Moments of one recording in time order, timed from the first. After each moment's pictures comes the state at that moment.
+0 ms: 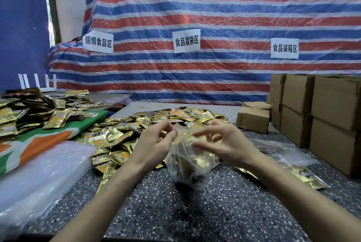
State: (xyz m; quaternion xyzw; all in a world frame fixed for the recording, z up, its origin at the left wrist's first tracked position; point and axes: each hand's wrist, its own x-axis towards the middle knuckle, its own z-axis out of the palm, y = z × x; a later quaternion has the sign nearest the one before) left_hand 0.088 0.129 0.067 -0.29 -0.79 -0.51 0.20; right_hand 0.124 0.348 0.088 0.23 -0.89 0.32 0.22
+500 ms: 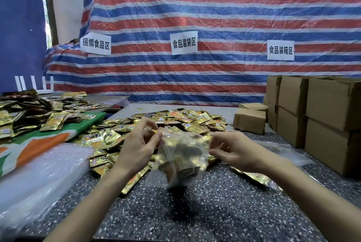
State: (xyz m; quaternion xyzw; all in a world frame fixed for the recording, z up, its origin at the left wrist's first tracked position) left_hand 0.082 0.109 0.057 -0.26 -0.75 -0.58 0.20; right_hand 0.140 0.377 0.090 0.19 -0.95 0.22 0.12
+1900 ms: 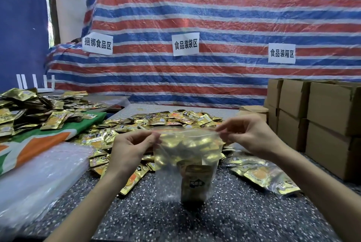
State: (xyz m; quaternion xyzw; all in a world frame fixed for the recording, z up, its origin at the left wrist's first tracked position) left_hand 0.094 0.103 0.053 -0.21 -0.62 -0.74 0.17; right_hand 0.143 0.391 0.117 0.18 -0.87 0.43 0.19
